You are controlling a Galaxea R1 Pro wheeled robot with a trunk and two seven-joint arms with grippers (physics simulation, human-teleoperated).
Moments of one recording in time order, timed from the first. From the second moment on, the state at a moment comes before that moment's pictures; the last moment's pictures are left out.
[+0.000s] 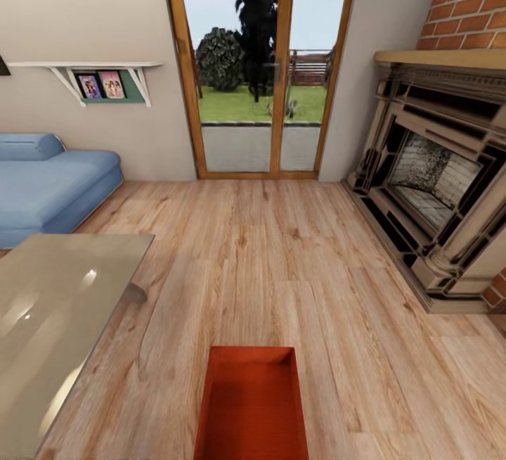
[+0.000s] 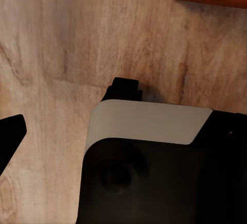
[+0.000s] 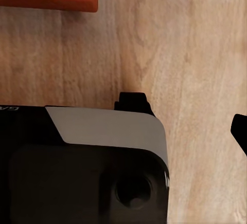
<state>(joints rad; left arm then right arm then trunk) -0.37 -0.06 0.01 0.00 0.11 0.03 0.19 -0.33 0.06 0.61 0.03 -0.55 -0.13 -0.11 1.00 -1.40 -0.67</state>
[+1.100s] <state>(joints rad) -0.37 -0.06 0.00 -0.01 0.10 0.03 0.19 -0.33 0.06 0.61 0.03 -0.55 -0.12 -0.11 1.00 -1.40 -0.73</state>
